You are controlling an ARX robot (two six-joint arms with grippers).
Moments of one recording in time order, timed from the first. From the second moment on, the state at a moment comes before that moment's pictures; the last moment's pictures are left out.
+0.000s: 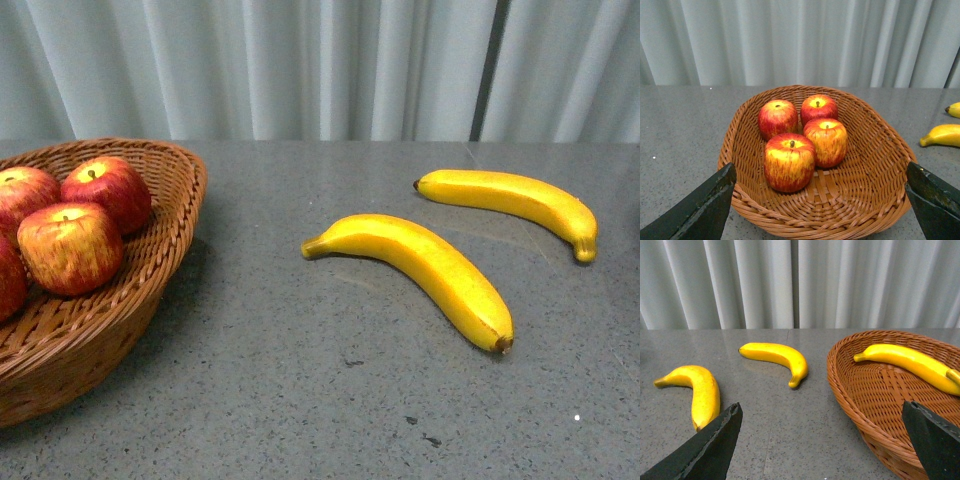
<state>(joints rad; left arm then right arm) 0.00 0.01 0.02 0.00 0.00 0.00 0.00 0.00 0.01 0.00 0.00 0.00</state>
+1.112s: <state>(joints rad) 0.00 0.01 0.02 0.00 0.00 0.00 0.25 1.65 0.97 0.16 -0.29 0.00</state>
